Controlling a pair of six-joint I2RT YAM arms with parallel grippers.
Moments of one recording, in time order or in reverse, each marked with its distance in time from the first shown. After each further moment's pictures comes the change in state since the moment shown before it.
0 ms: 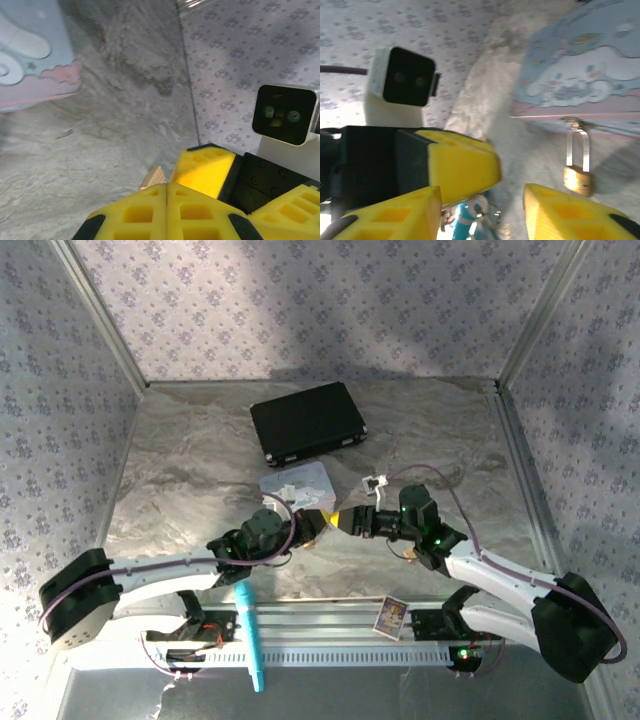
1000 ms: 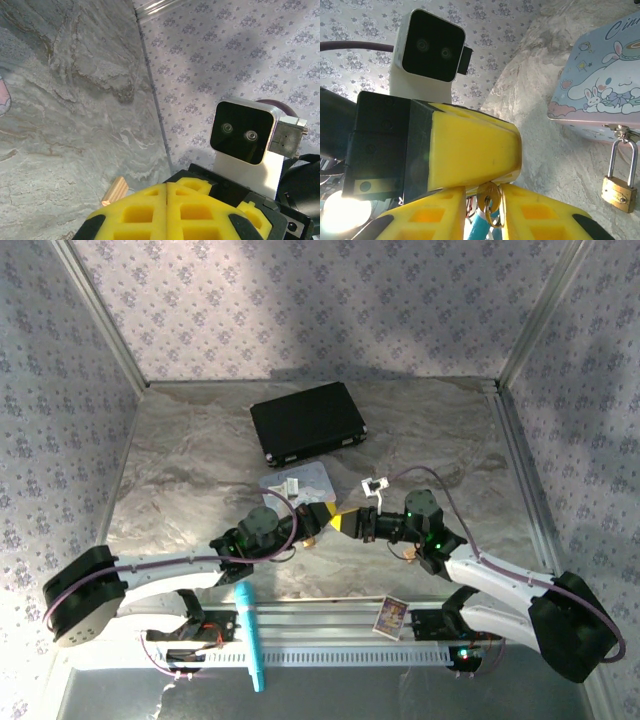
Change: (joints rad) left arm 0.004 0.037 0.010 0.159 0.034 -0.001; right arm 0.003 0.000 -0.056 0.175 -0.077 0.028
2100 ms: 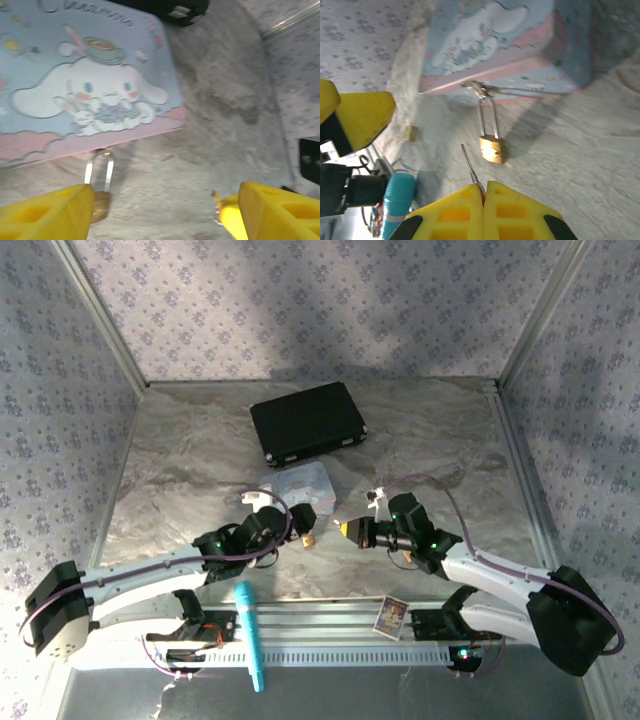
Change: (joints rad) left arm -0.012 -0.137 0.108 -0.722 -0.319 0.090; right arm 0.043 0.040 0.022 -0.385 0.319 -0.127
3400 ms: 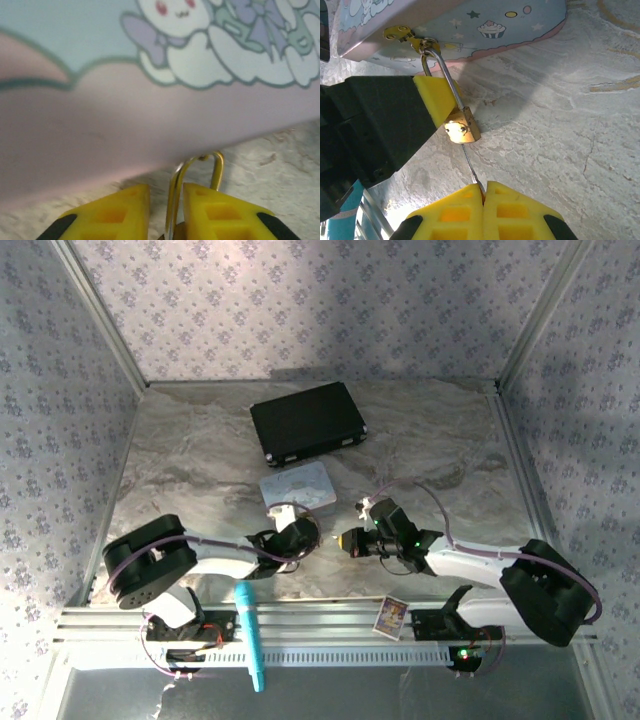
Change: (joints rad) left arm -0.023 0.505 -0.036 0.354 -0.018 -0.101; right arm 0.080 0.172 0.023 -0.019 0.086 -0.013
